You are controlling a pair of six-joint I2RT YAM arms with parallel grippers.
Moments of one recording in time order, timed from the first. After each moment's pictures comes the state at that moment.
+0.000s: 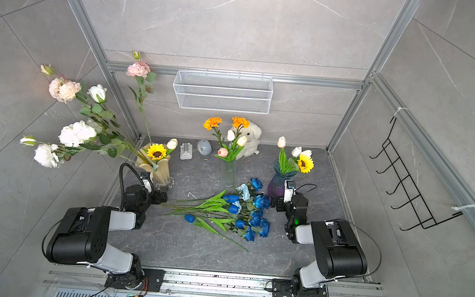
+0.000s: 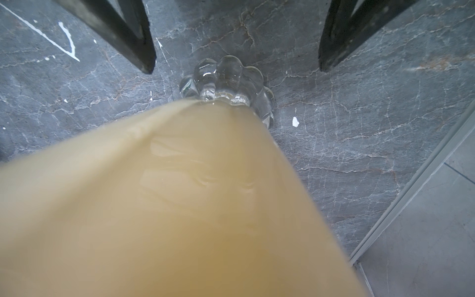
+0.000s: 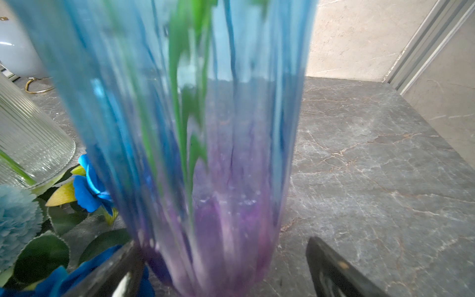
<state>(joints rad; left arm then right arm) 0.08 1.50 0.33 0.70 0.08 0.00 0.10 1.55 0.33 0.87 -0.03 -0.04</state>
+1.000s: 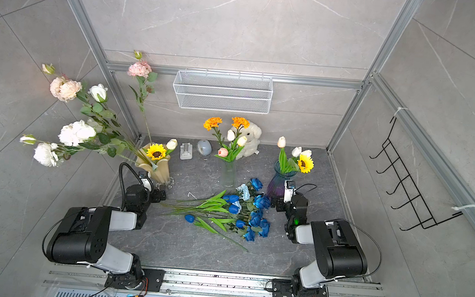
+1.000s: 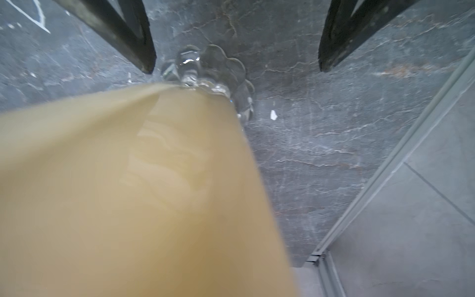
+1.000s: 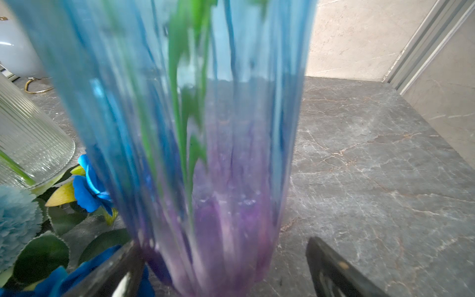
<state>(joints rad) 0.07 1.50 0.33 0.74 -0.03 -0.03 0.10 1.55 0.33 0.87 -0.02 -0.04</state>
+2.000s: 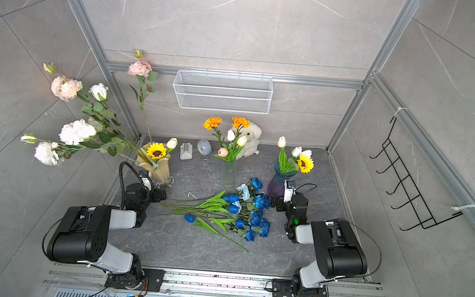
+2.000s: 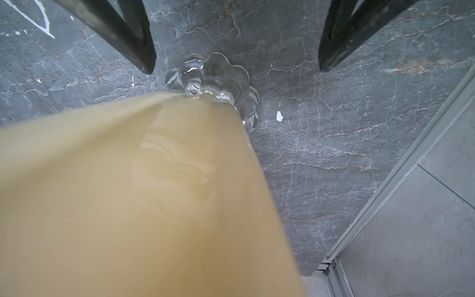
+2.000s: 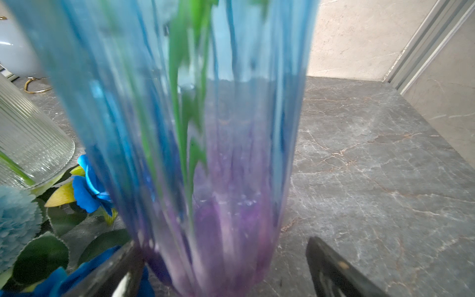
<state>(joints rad) 0.07 1.51 0.35 0.69 0.04 -0.01 0.10 1.55 0.33 0.87 -0.02 -0.04</state>
